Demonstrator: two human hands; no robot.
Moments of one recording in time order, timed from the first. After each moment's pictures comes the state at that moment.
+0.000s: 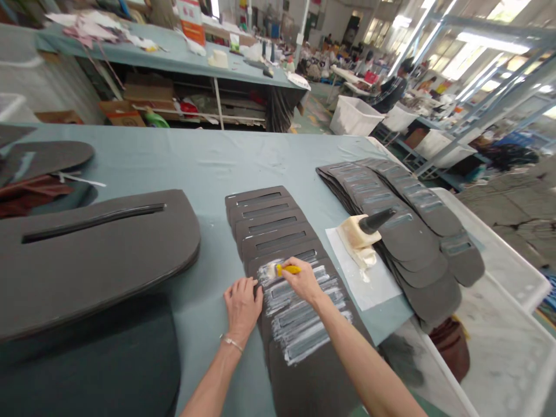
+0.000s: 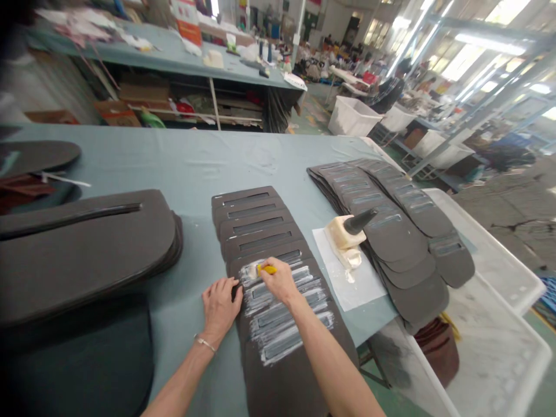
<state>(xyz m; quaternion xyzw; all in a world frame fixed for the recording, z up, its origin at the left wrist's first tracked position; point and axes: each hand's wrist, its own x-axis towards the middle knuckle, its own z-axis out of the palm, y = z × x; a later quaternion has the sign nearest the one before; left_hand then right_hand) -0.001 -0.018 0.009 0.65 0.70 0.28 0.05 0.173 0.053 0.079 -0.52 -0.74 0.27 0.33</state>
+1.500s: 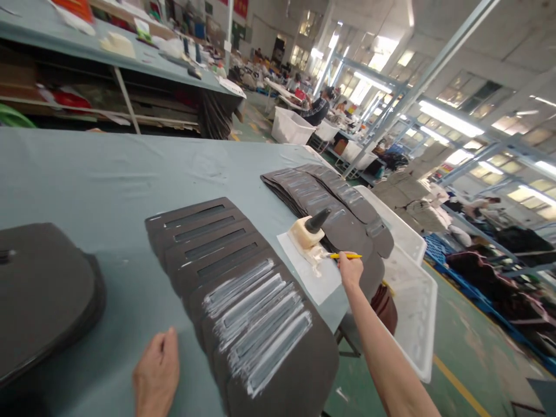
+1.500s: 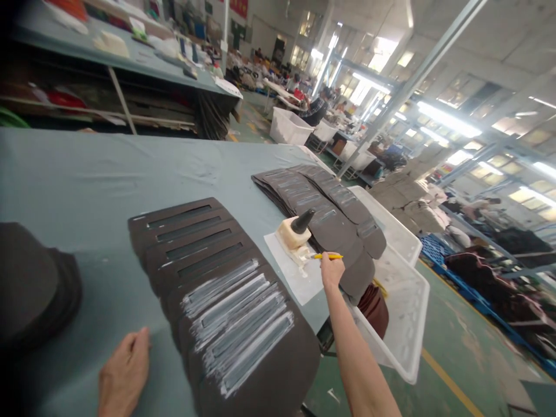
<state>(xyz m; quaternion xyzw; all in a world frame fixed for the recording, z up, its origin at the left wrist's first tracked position) -0.047 -0.017 -0.003 0.51 0.75 0.31 0.28 0.417 0.036 0.126 -0.83 -0.33 -0.05 0.44</state>
